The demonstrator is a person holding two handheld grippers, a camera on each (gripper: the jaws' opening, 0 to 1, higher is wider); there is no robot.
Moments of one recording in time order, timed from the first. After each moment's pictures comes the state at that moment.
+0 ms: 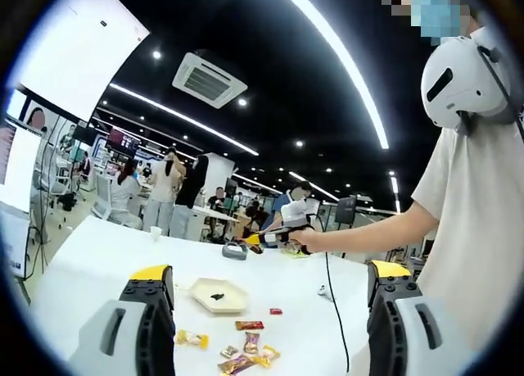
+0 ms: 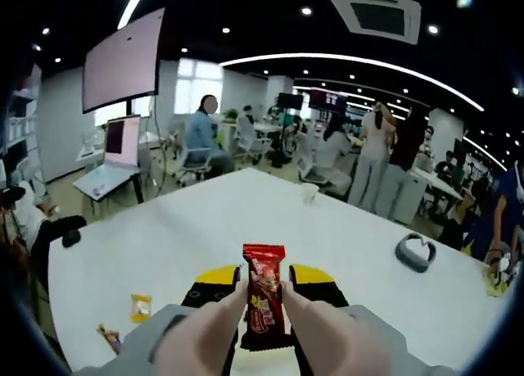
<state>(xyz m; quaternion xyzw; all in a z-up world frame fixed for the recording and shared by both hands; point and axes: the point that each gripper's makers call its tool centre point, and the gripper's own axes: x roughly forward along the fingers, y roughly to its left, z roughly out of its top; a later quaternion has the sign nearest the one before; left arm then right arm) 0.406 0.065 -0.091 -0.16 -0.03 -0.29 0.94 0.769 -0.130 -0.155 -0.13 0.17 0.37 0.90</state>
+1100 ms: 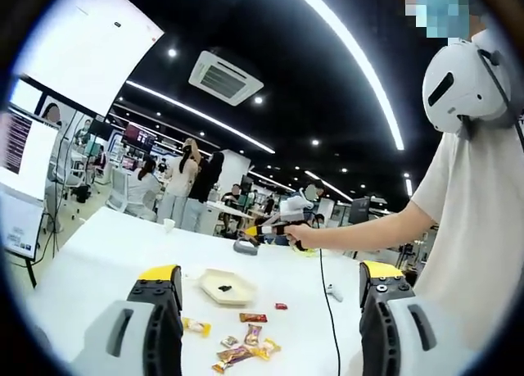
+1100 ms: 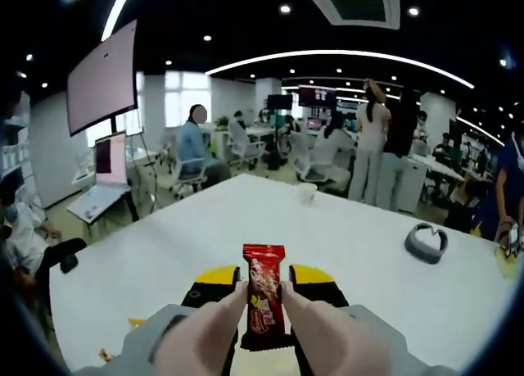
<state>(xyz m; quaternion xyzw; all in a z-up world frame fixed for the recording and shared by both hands) 0.395 0.066 -0.105 -0.17 -0.01 -0.25 0.95 0.797 -0.112 -0.162 -0.09 0.18 0.36 0.91</state>
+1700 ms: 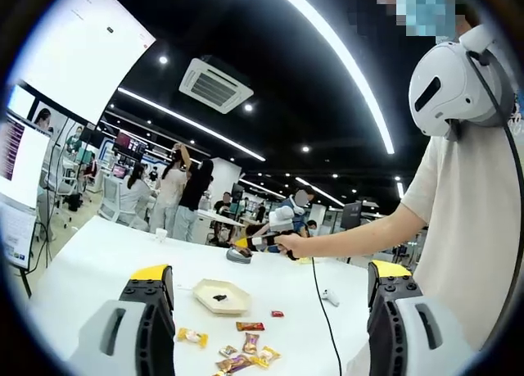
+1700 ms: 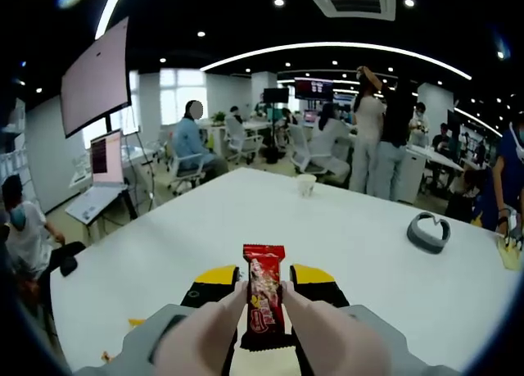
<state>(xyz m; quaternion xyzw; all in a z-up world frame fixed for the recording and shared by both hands) 0.399 0.065 -0.097 -0.17 -0.03 -0.27 0.95 0.803 -0.111 -0.176 -0.08 0.20 0.36 0.91</state>
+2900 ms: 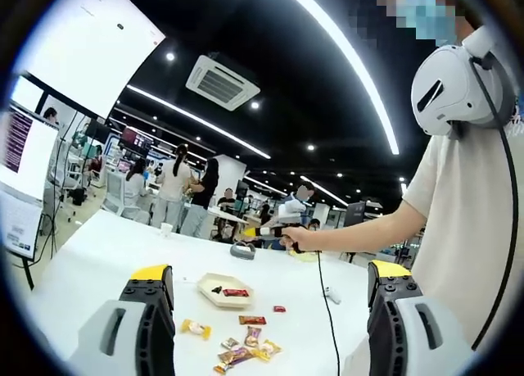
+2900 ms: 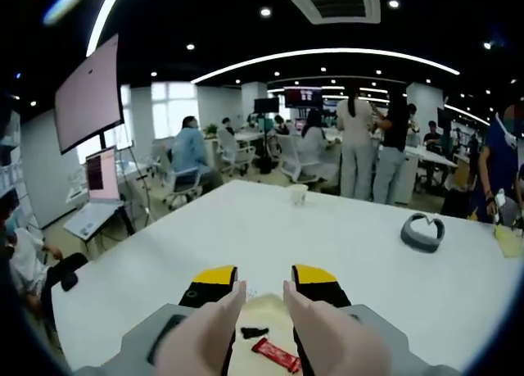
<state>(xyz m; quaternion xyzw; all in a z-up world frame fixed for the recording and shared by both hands) 0.388 0.076 -0.105 -0.18 -0.03 -0.26 0.95 0.803 -0.125 -0.158 -0.05 0.18 0.34 0.92</state>
